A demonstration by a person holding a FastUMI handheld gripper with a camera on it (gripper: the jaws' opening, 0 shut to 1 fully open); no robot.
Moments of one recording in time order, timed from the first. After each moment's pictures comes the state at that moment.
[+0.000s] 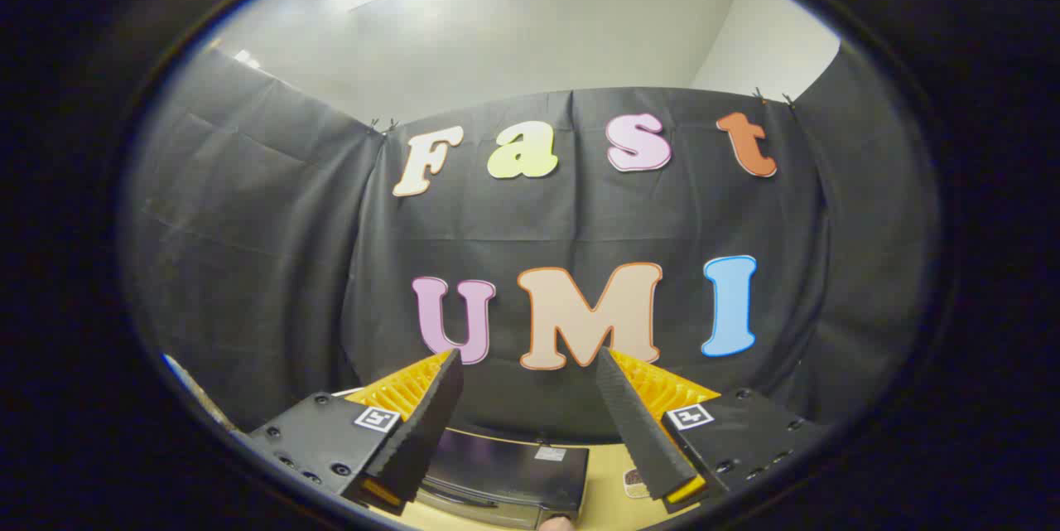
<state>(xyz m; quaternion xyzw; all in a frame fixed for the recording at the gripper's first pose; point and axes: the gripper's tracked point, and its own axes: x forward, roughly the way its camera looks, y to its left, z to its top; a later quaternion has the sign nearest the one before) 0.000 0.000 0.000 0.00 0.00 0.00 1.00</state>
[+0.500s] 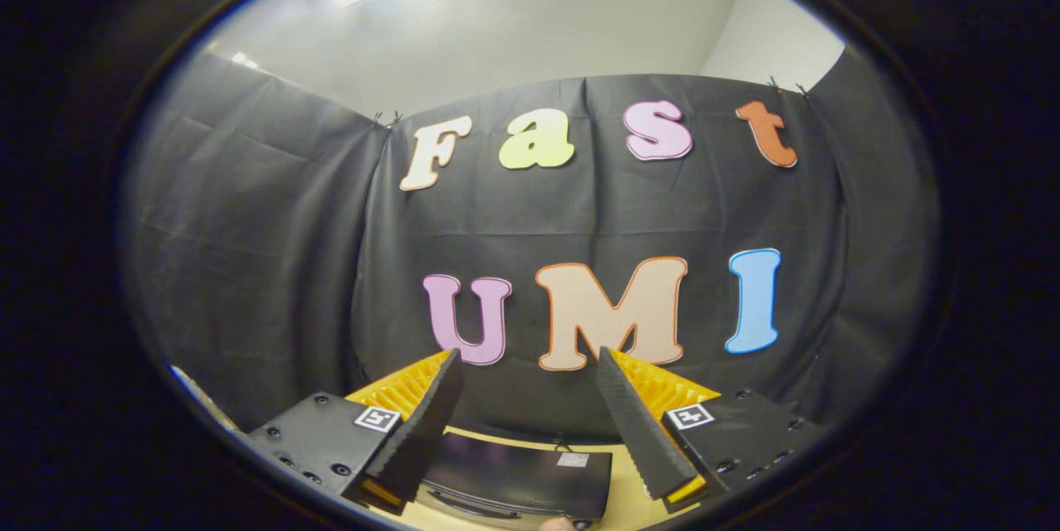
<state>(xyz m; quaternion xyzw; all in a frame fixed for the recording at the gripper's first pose) 0.028 0.022 -0.002 0.00 0.02 0.01 1.00</state>
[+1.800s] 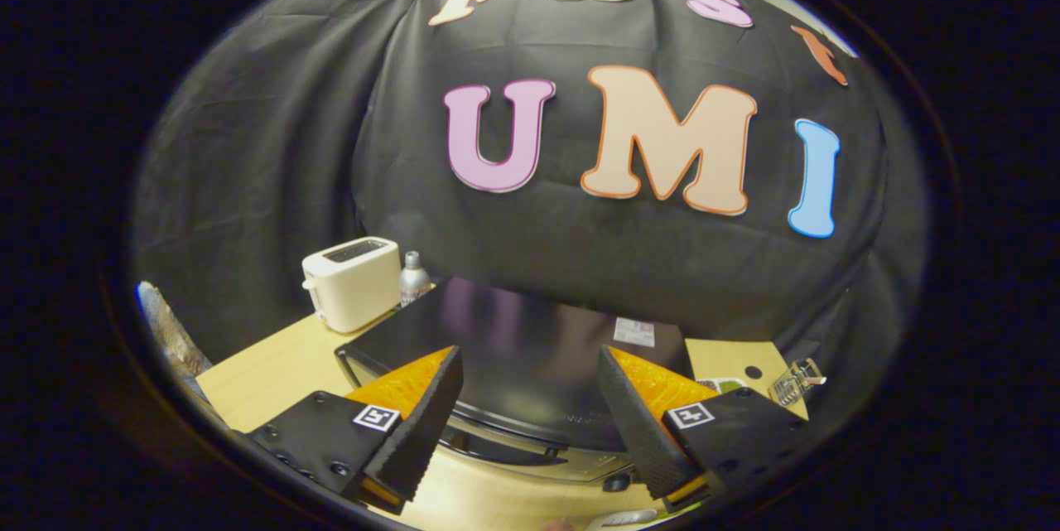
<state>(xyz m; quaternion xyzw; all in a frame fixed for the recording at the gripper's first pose) 0.037 0.064 -0.306 -0.06 0.26 0.03 0.96</state>
